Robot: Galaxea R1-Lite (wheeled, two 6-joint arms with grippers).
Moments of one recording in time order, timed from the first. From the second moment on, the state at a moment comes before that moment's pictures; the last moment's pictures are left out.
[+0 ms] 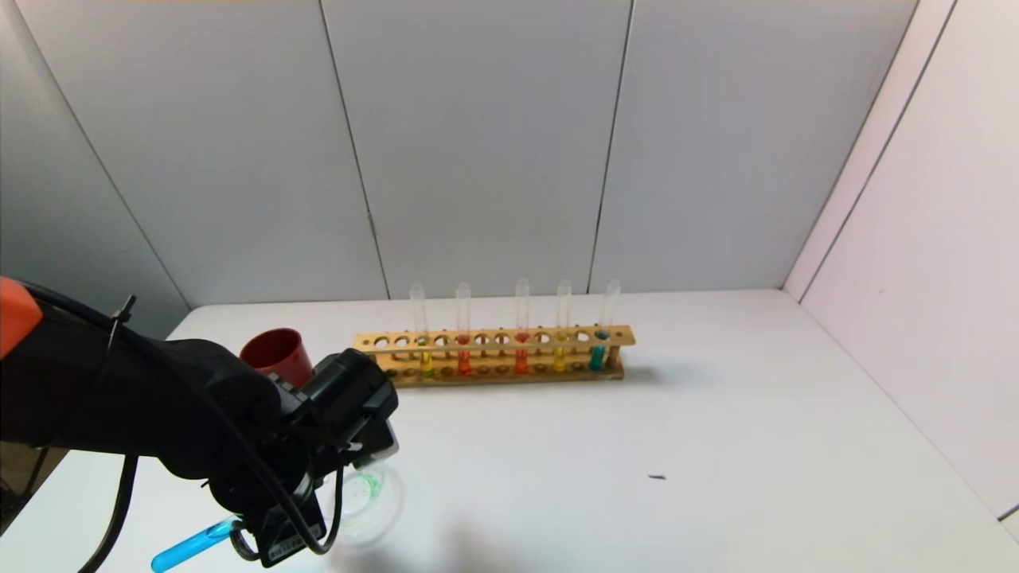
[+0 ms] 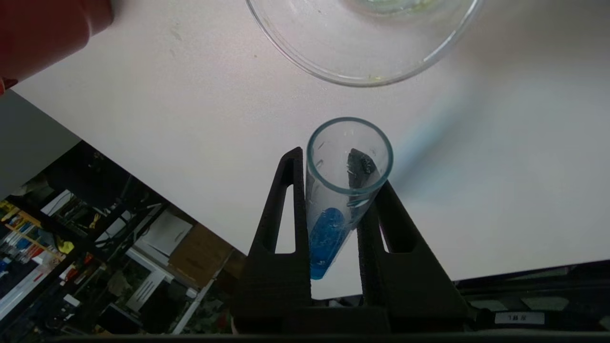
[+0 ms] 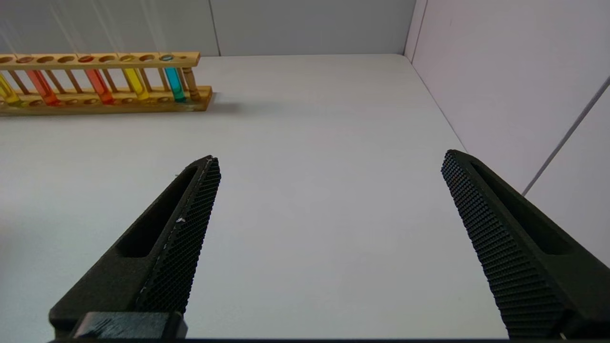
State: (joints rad) left arm -0.58 1.81 -0.88 0.46 0.49 0.41; right arm 0.00 0.00 0.00 0.00 -0.01 0.01
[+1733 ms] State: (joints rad) left arm -0.58 2.04 -1.18 0.86 0.55 0.41; right arm 0.00 0.00 0.00 0.00 -0.01 0.01
